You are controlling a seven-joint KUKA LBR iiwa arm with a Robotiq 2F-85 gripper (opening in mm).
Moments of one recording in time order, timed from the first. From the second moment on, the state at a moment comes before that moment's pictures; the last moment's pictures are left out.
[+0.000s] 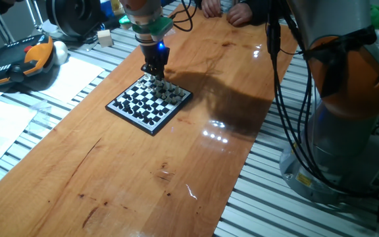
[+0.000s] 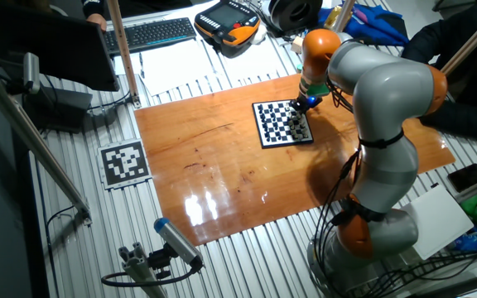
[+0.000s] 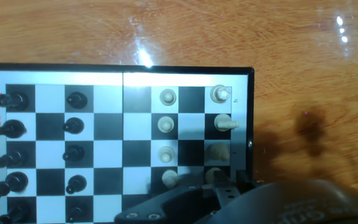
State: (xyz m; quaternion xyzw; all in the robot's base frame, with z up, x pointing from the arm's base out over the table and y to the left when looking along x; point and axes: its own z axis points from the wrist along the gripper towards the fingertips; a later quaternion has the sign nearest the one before) arm 0.571 -0.108 0.063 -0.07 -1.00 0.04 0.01
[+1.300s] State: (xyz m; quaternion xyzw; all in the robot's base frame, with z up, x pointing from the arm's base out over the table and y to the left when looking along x) arm 0.573 -0.109 0.068 -0.07 -1.00 0.05 0.01
